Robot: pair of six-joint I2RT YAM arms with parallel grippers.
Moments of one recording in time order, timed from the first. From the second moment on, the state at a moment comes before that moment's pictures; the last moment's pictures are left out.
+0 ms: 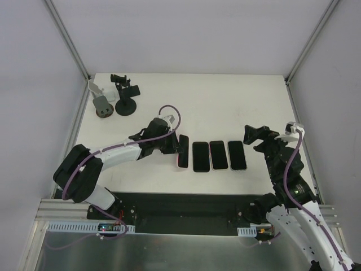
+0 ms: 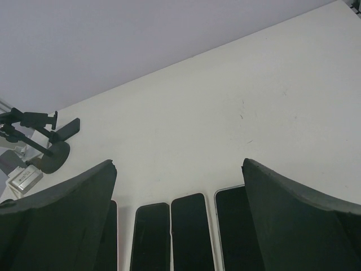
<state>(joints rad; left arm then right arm) -0.66 1.47 0.78 -0.06 0.24 -0.71 0.46 0.41 0.60 -0.25 0.41 0.46</state>
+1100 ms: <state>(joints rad) -0.62 1.67 0.64 0.31 0.36 -0.95 0.46 0.34 0.57 -0.33 0.37 0.42</state>
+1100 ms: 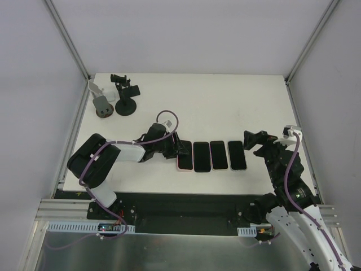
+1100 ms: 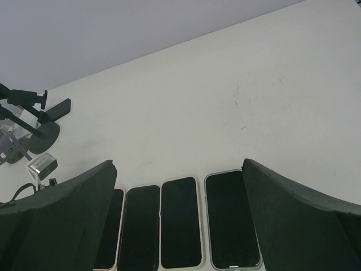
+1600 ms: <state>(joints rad) -0.64 1.62 0.73 0.12 0.31 -0.87 0.46 0.34 0.57 -0.34 0.37 0.38</state>
